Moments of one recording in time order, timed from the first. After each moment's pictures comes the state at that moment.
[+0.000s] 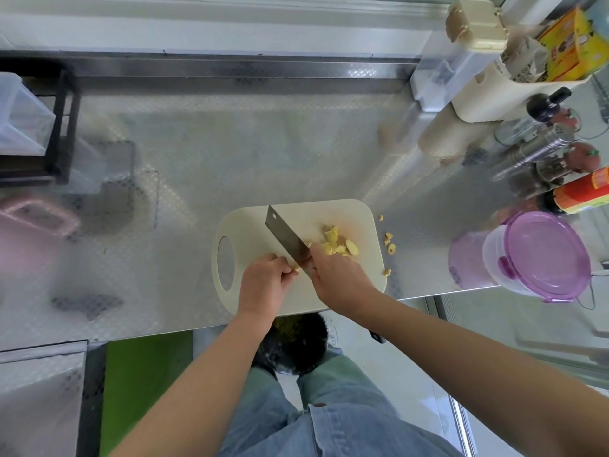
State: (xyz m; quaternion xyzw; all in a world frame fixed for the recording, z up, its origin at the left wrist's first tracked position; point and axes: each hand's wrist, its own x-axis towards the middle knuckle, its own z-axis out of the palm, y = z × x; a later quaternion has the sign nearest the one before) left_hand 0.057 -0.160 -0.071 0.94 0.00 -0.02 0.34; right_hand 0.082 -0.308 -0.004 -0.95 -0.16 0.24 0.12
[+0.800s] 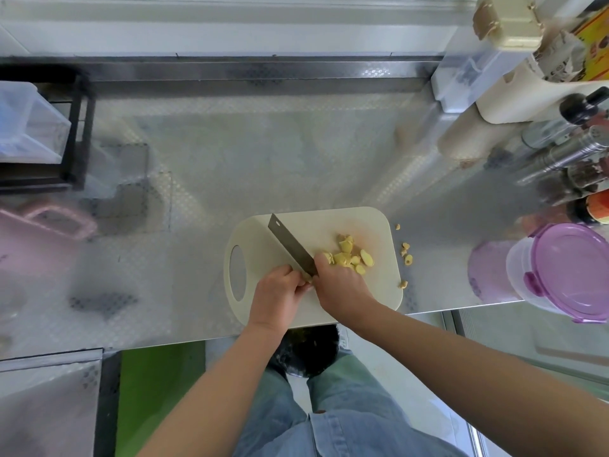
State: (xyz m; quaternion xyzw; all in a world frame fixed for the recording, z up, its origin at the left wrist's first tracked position) left_hand 0.058 -0.158 -0.072 0.94 -0.04 -0.01 0.34; right_hand 0.093 -0.292 -0.023 -0.94 -0.15 0.28 0.11
